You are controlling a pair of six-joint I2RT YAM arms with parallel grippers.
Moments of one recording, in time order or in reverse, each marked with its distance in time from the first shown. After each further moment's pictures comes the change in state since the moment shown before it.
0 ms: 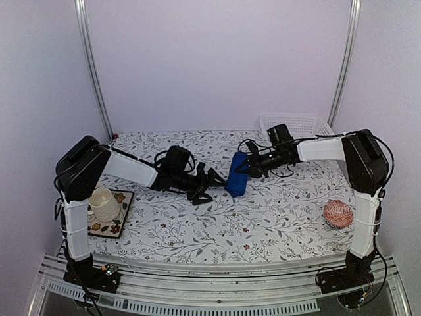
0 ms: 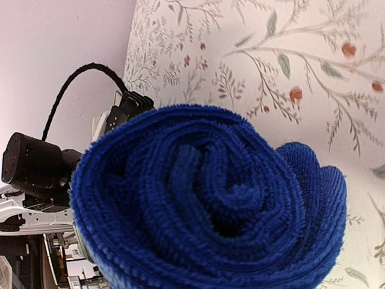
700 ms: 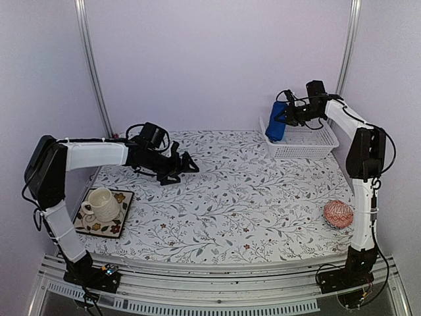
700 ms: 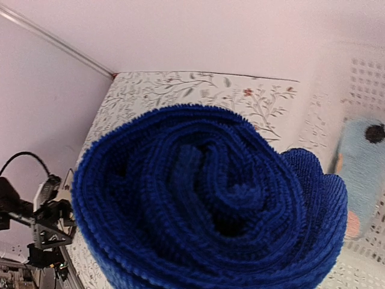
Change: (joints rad) left arm 0.165 -0.286 0.040 -0.527 -0.169 0.380; right arm -0.335 0.225 0.912 -0.634 0.112 -0.493
